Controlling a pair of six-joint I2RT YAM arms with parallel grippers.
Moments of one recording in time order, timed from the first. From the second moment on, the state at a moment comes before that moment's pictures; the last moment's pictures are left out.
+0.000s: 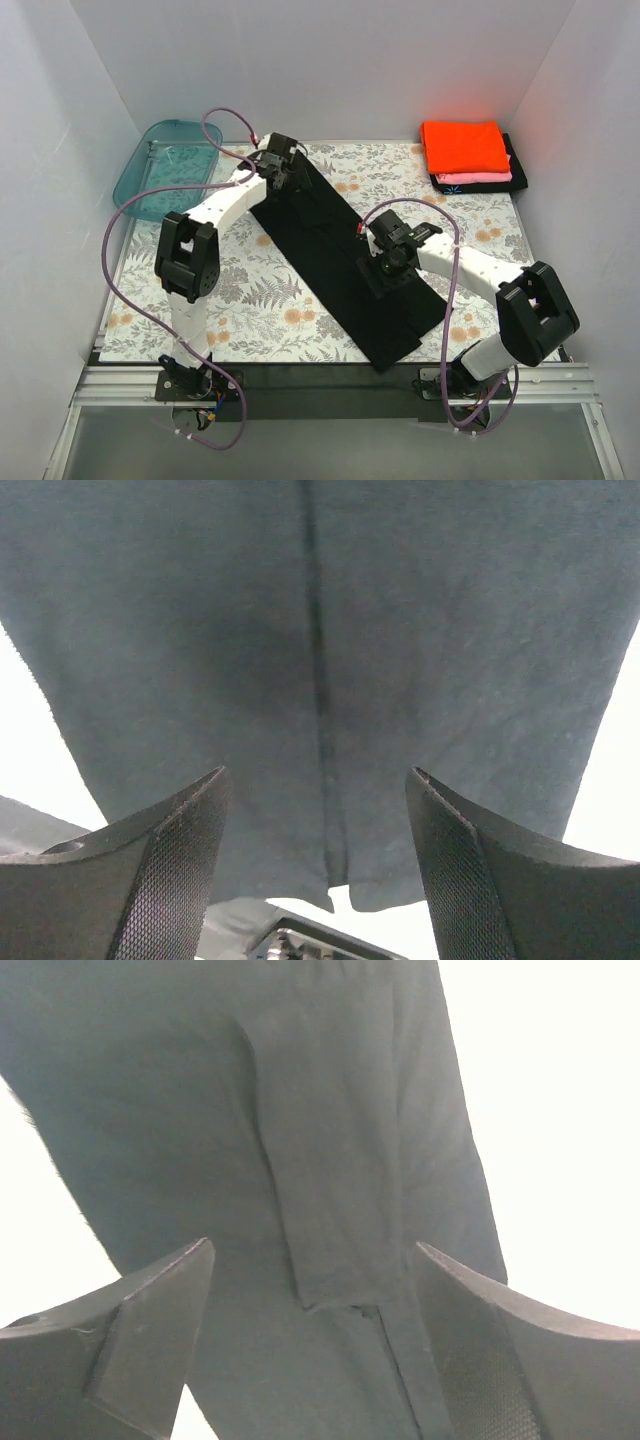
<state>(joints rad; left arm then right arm) -0.43 2.00 1.70 -0.56 -0.24 -0.70 0.67 1.48 0.97 -0.78 -0.07 0.10</state>
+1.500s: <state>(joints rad) -0.45 2.50 2.15 -0.49 -0.22 -0.54 0.96 1.75 1.14 -0.70 -0.20 0.28</state>
